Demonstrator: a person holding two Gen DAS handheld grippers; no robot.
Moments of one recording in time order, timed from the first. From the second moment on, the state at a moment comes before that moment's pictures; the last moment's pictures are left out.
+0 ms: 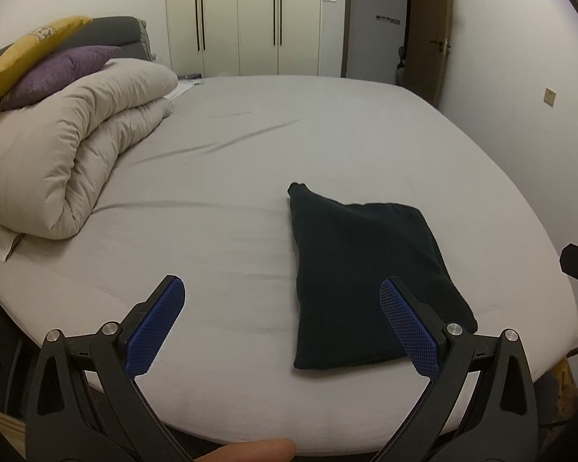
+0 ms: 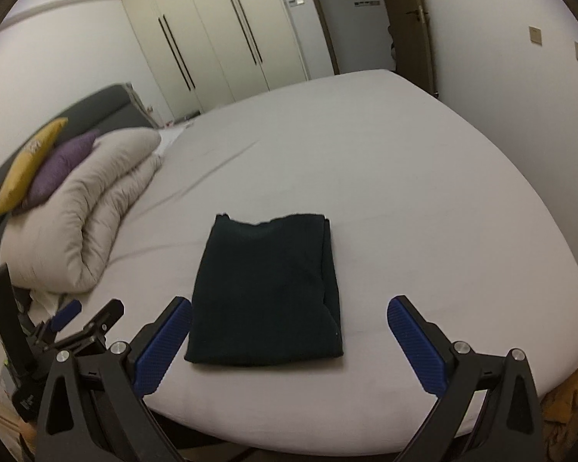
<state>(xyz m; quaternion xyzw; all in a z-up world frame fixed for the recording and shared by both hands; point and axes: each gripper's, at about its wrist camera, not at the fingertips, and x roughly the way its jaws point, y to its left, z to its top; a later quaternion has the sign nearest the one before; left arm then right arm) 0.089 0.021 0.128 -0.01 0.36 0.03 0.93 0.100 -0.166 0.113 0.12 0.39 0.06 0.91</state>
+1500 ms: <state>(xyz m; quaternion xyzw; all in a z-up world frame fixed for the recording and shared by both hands) 0.098 0.012 0.092 -0.03 0.40 0.02 0.92 0.107 -0.138 0.090 0.08 0.43 0.07 0.90</state>
